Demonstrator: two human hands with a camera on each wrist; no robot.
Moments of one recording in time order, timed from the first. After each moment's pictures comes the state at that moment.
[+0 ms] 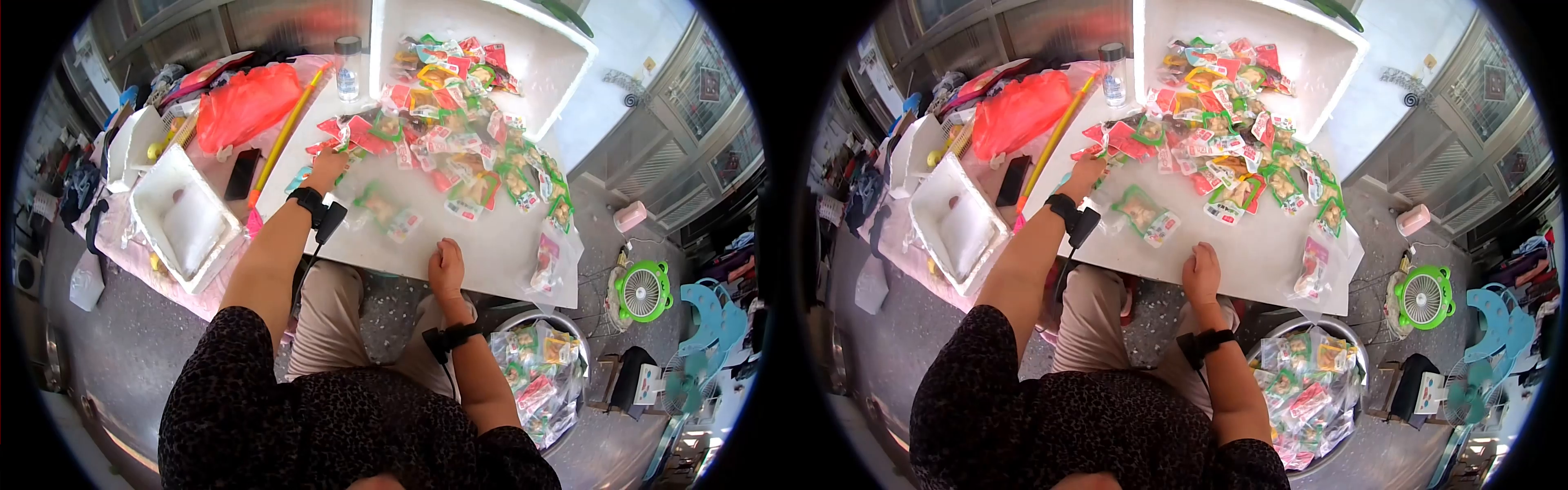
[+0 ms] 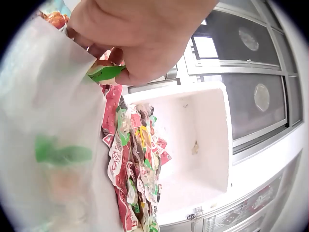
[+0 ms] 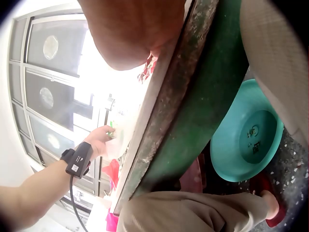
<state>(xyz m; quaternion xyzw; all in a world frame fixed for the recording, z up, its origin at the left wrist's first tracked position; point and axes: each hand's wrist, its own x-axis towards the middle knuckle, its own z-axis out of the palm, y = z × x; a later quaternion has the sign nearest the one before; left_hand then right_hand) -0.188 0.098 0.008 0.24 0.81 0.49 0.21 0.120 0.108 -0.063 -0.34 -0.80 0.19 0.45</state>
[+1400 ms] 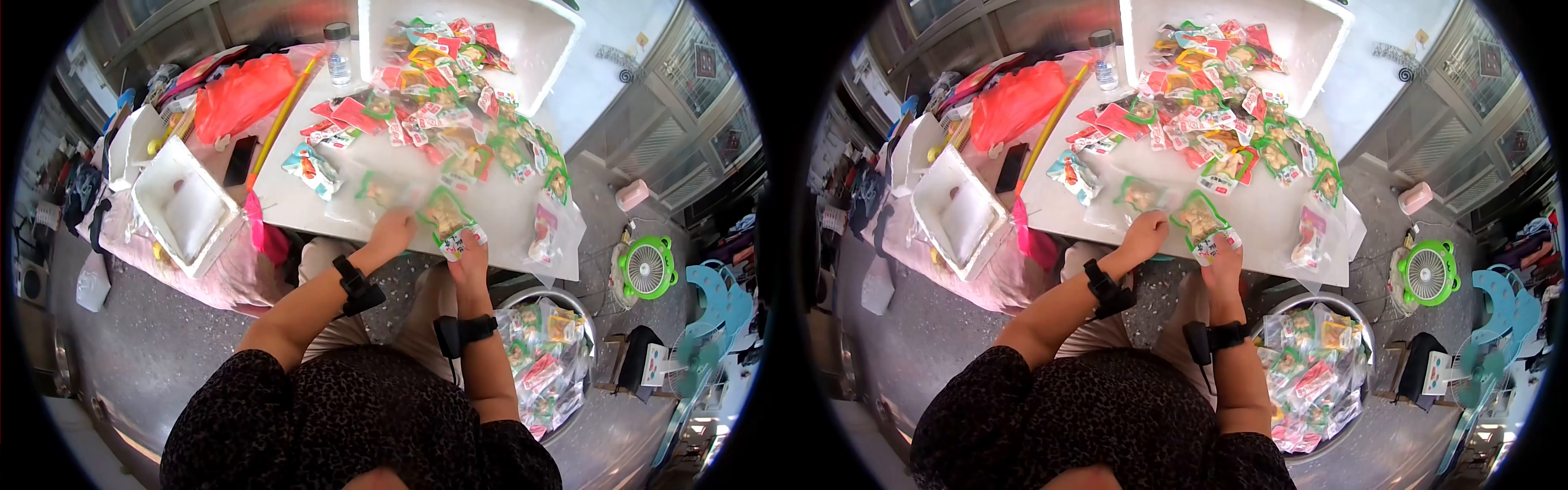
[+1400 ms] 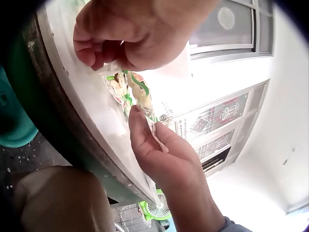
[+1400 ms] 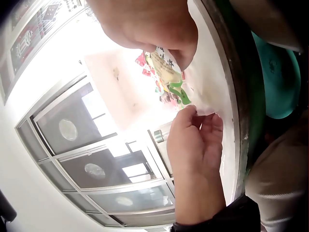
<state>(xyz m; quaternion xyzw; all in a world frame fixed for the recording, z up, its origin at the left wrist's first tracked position) 0.009 0.043 -0.032 0.55 0.70 0.44 0.15 0.162 0.100 -0.029 -0.25 -0.24 0.80 0.49</state>
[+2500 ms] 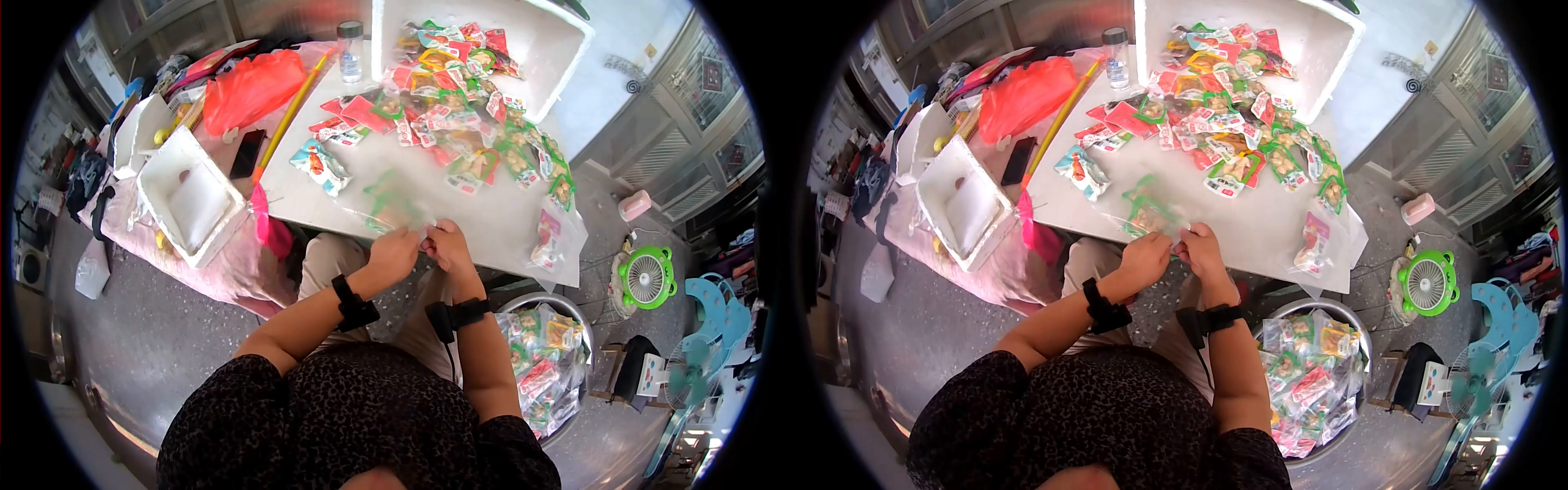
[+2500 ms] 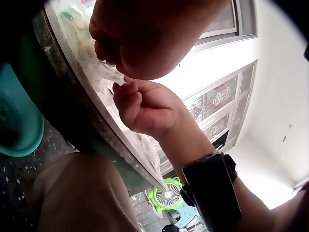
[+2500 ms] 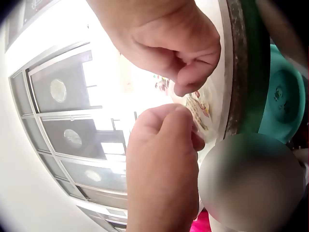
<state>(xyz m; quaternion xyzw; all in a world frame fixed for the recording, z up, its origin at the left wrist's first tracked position) 0.038 -0.003 -0.014 0.61 0.71 0.35 -0.02 0.130 0.105 -0.033 -0.39 -0.50 0.74 0.20</state>
